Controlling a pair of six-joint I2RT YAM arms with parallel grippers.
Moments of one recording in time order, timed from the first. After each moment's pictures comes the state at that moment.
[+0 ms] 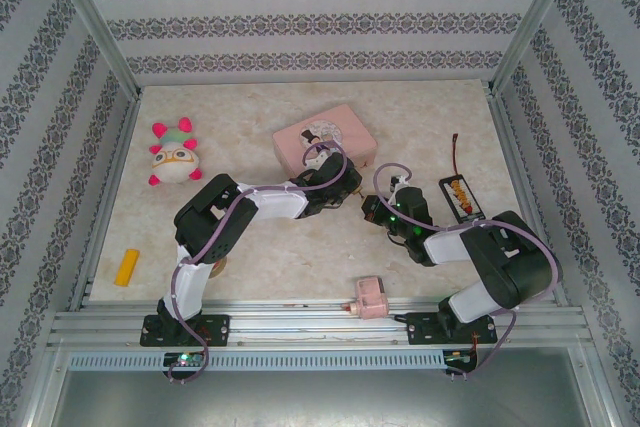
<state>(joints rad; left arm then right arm) -0.79 2.08 1.28 0.14 -0.11 -1.39 0.41 1.51 0.30 0.71 -0.20 0.84</state>
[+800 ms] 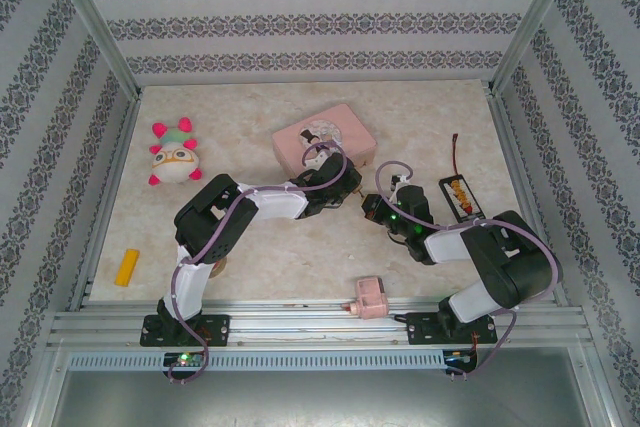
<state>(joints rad) -0.79 2.08 1.27 0.15 -0.13 -1.40 0.39 1.51 0.31 0.70 -0.24 0.87</state>
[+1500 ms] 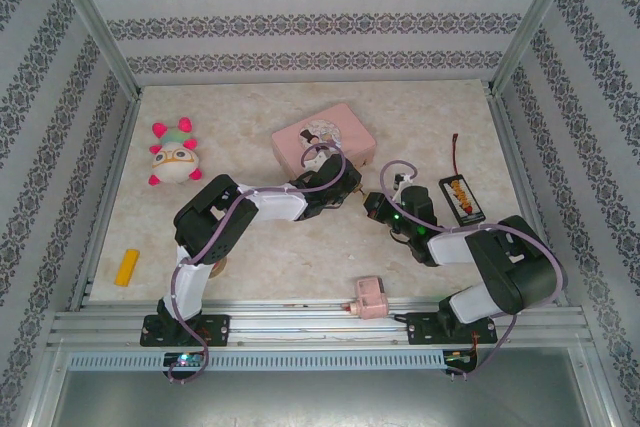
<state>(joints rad) -0.79 2.08 1.25 0.19 -0.14 -1.42 0.38 1.47 0.29 0.72 -0.25 0.87</state>
